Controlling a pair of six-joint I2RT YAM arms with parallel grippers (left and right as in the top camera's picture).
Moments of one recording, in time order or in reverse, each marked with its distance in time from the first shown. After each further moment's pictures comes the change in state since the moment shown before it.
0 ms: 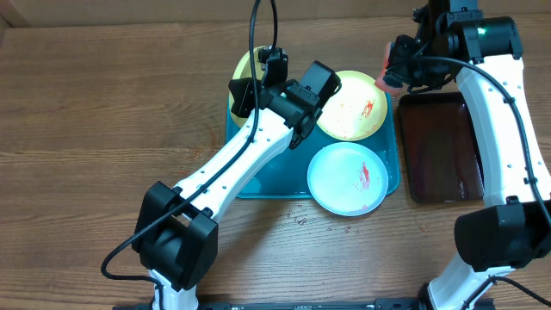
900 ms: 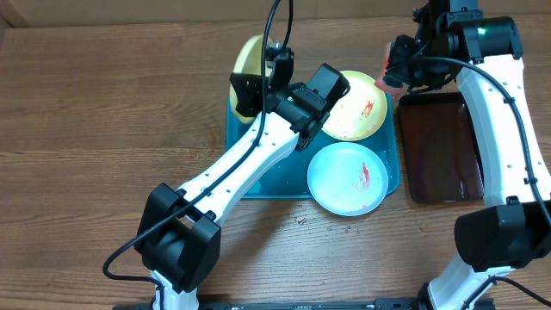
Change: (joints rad) left arm -0.034 0.000 0.000 0.031 -0.097 0.001; right arm 0.000 0.000 0.000 -0.002 0.000 -0.004
